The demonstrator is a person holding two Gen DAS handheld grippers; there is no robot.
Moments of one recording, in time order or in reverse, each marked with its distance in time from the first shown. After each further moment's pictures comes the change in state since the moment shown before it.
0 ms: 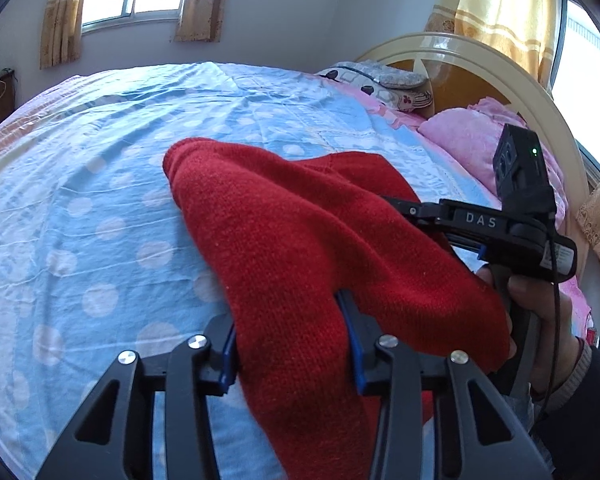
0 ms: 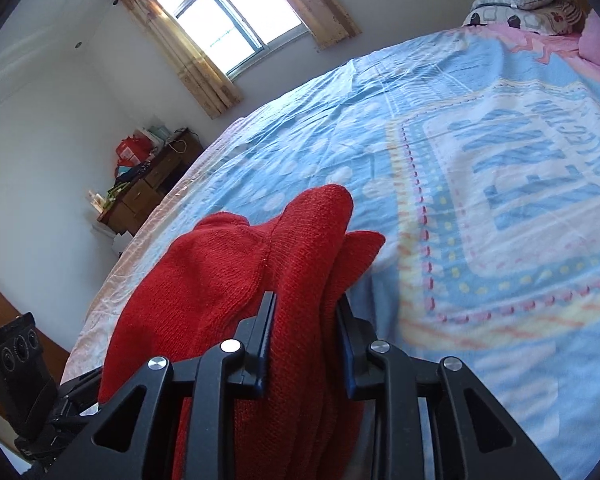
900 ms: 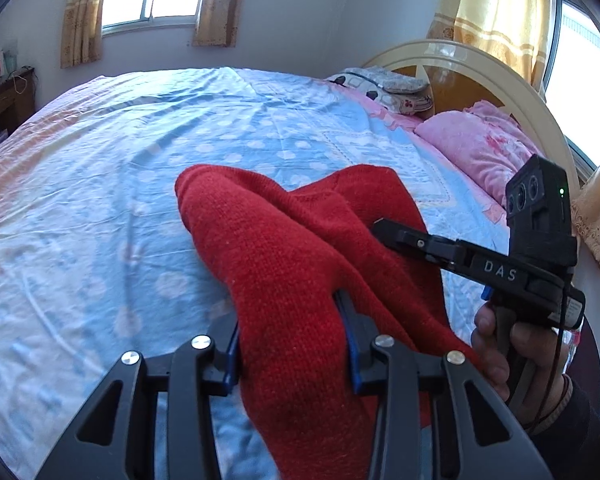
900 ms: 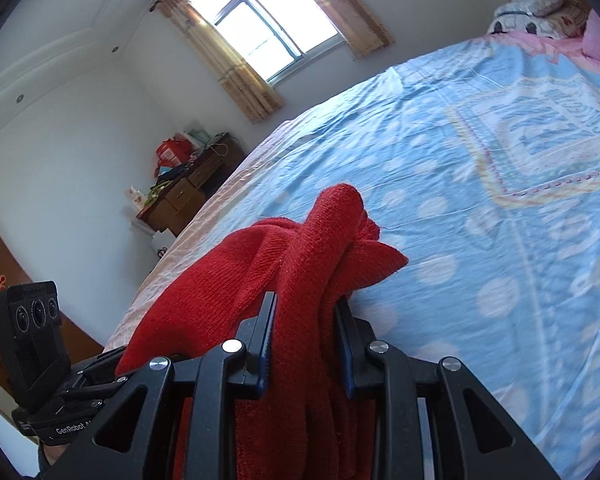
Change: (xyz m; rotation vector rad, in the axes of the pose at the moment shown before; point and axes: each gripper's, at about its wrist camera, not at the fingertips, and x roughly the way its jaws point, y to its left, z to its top) left arm -0.099 -0.001 -0.046 -0.016 -0.018 0.048; right arm -0.059 0.091 -0.088 -0.034 -0.053 0.130
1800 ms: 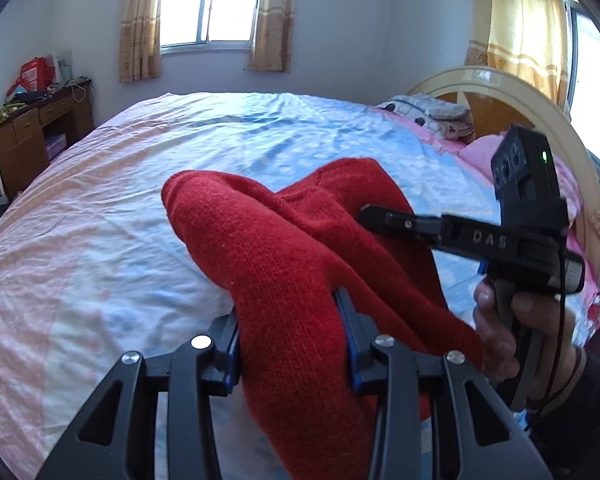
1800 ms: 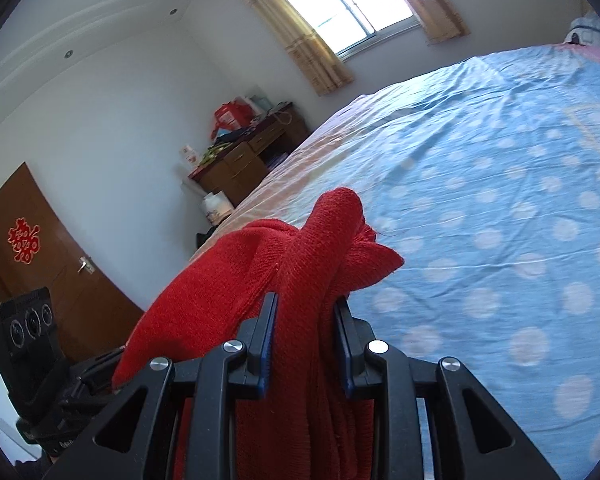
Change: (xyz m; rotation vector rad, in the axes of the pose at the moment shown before) left arm -0.089 0.075 -0.050 -0.030 -0.085 0.181; right arm 0.060 0.130 -0.034 -0.125 0.099 0.179
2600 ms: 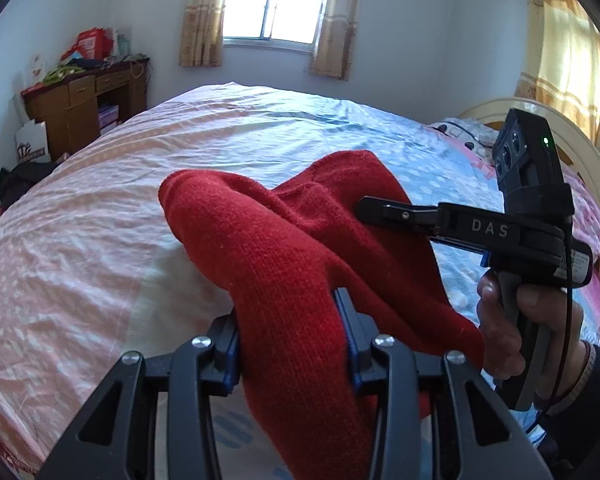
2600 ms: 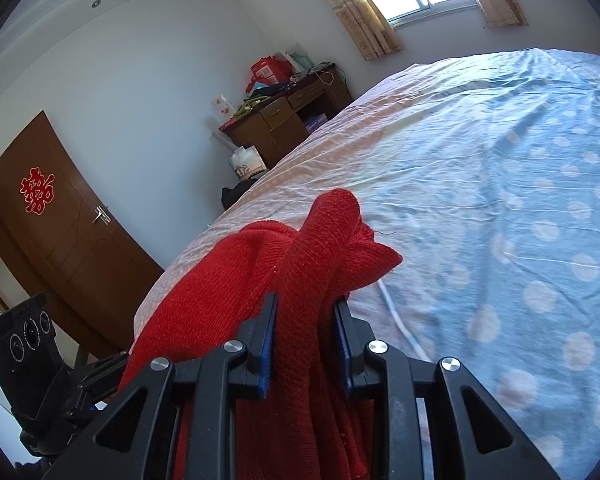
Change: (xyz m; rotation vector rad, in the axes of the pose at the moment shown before) left arm -0.030 0.088 -0.034 -0.160 -0.031 0.101; right arm 0.099 0.090 -0.014 -0.113 0.138 0.073
